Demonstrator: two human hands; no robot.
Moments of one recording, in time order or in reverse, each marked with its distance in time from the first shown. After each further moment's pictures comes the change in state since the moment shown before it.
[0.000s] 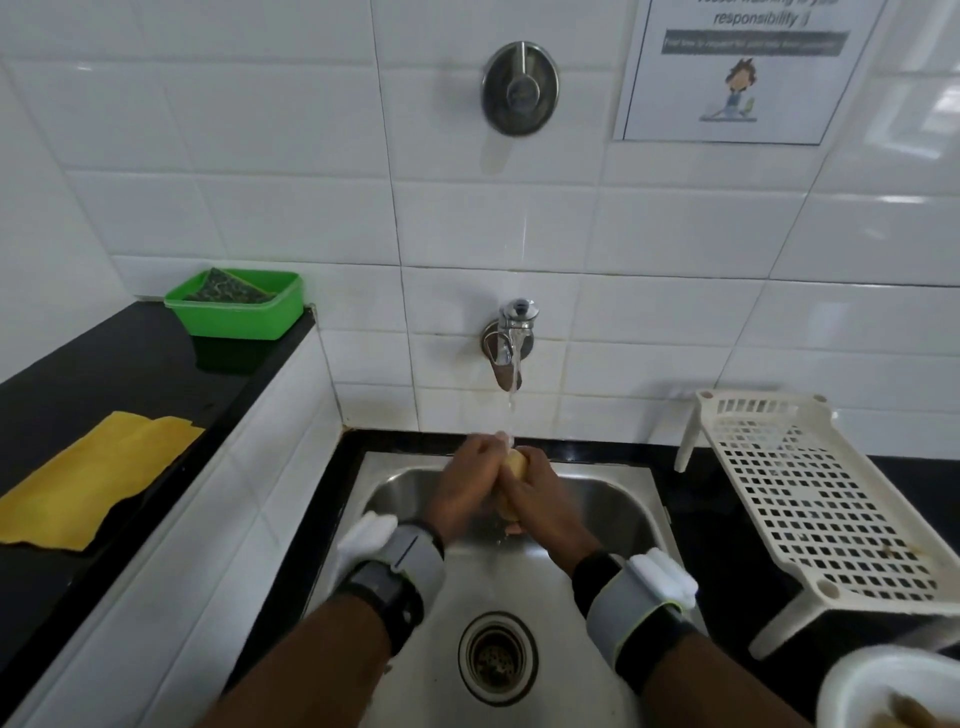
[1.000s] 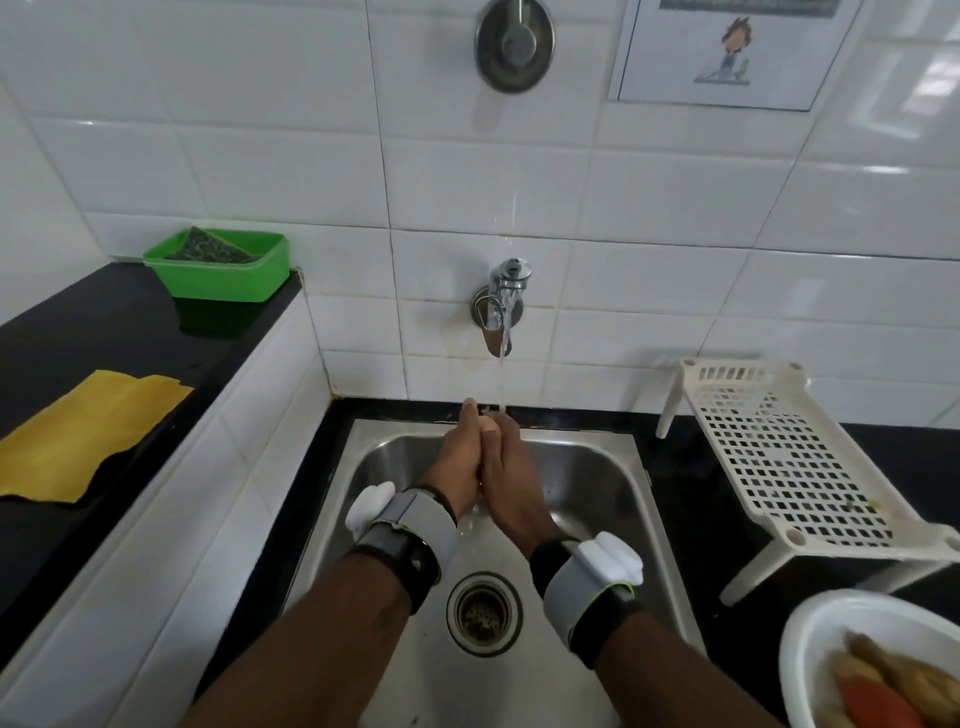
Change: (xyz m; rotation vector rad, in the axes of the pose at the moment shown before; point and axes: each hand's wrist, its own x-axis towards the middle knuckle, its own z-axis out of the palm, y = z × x) left_hand 0.004 -0.017 0.015 -0.511 0.072 -0.276; right_hand -0.012 0.017 0.033 -0.091 0.178 -0.273
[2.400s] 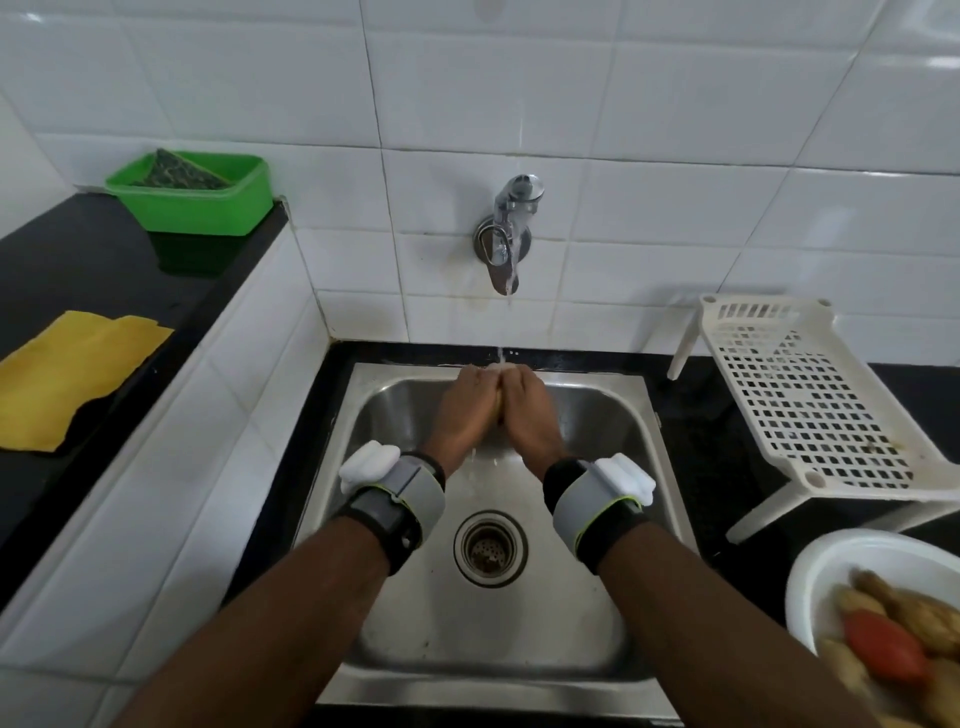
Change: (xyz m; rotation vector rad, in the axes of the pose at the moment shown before) left_hand 0.002 -0.012 -0.011 0.663 -0.009 0.362; right_hand 0.021 0.013 -0.005 0.121 -0.017 0.229
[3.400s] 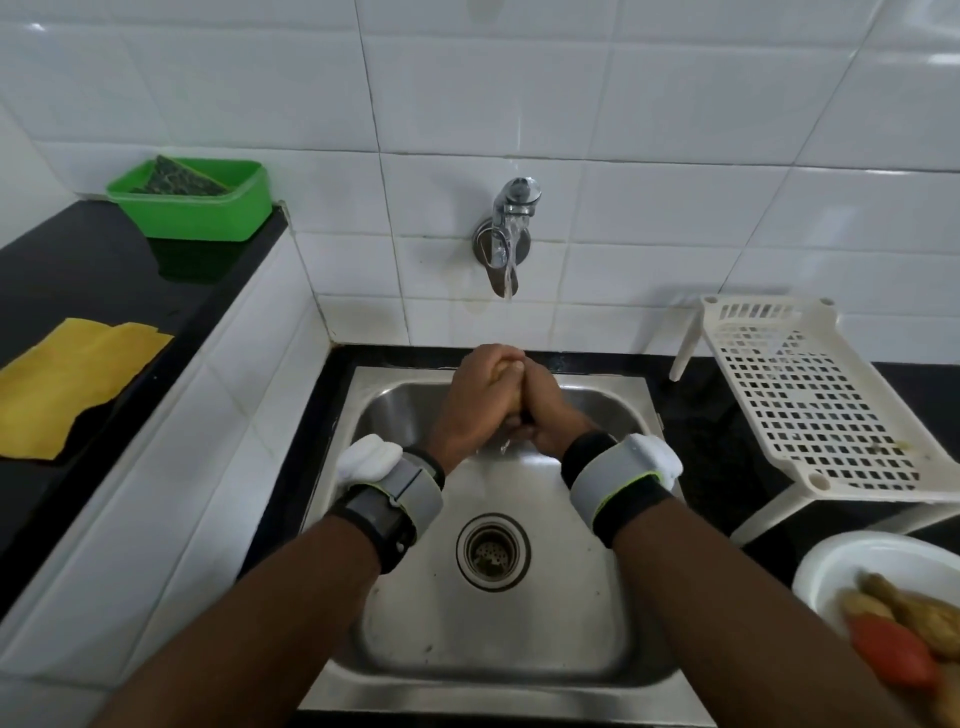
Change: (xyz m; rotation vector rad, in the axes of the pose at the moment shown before) left_hand -0.013 0.019 -0.003 0.036 0.051 0.449; right_hand 0.012 -0.022 -0.020 0.345 -0.247 0.372
